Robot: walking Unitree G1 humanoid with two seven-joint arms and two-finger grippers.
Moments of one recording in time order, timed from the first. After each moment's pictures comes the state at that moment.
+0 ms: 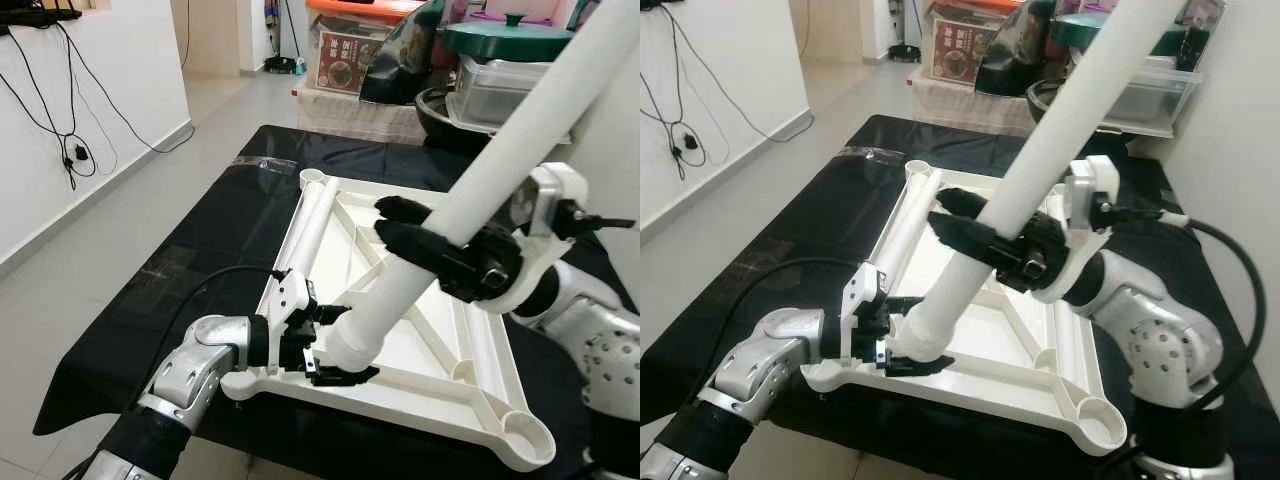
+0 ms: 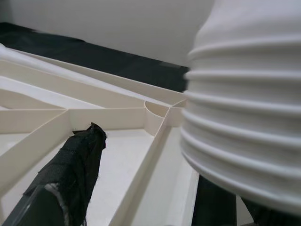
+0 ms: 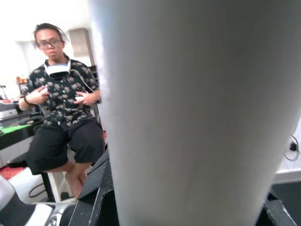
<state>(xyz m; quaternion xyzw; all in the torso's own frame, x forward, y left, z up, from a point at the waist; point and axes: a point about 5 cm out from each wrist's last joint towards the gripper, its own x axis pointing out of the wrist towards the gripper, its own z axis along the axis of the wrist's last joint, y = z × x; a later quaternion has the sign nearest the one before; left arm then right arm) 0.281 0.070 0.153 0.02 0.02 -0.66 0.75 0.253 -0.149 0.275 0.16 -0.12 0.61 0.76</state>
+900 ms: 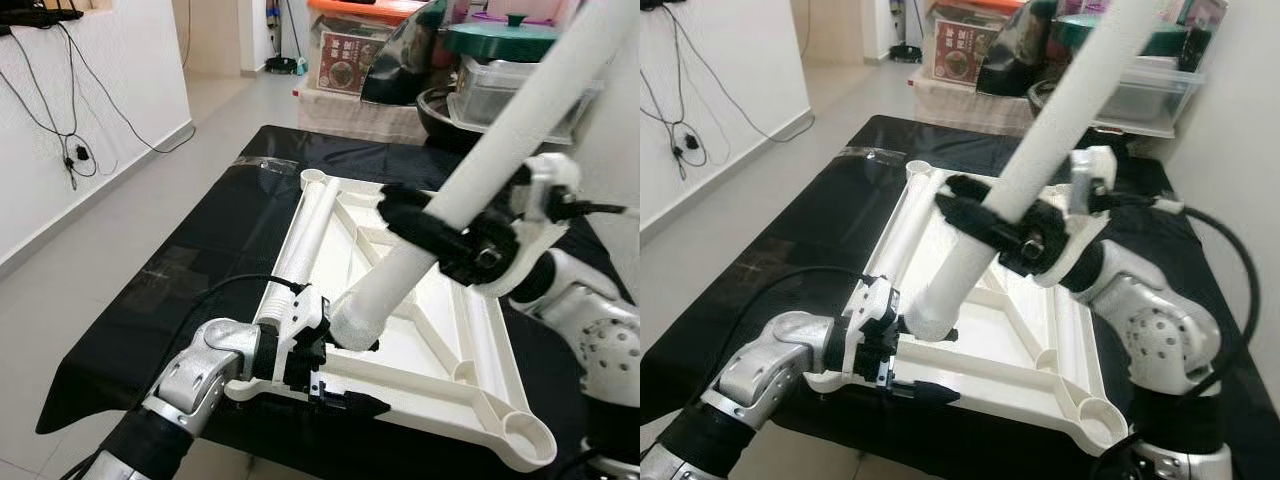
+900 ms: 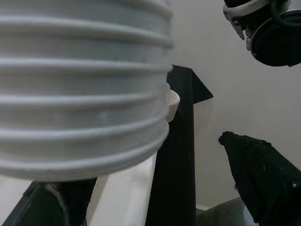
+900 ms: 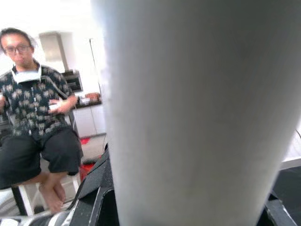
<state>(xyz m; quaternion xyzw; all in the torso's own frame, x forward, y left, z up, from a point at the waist) 0.267 0.062 0.153 0.03 0.04 -0.72 0.69 0.269 -0.175 0.281 0.17 -0.13 0.55 0.81</state>
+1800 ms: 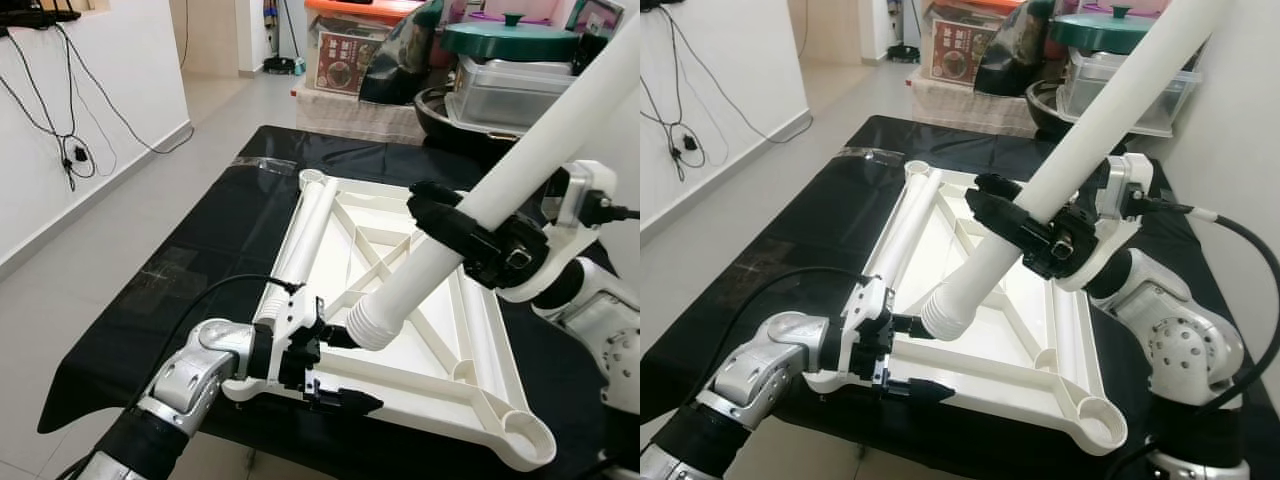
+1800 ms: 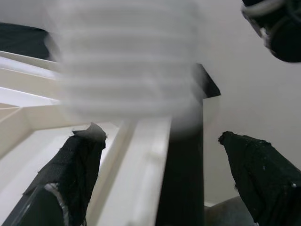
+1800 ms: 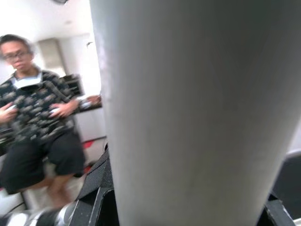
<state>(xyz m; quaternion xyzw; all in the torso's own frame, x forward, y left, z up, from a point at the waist) 0.273 0.068 0.152 0.04 0.04 -0.70 0.71 0.262 -0.171 0.262 0.18 -0.10 0.56 0.80</state>
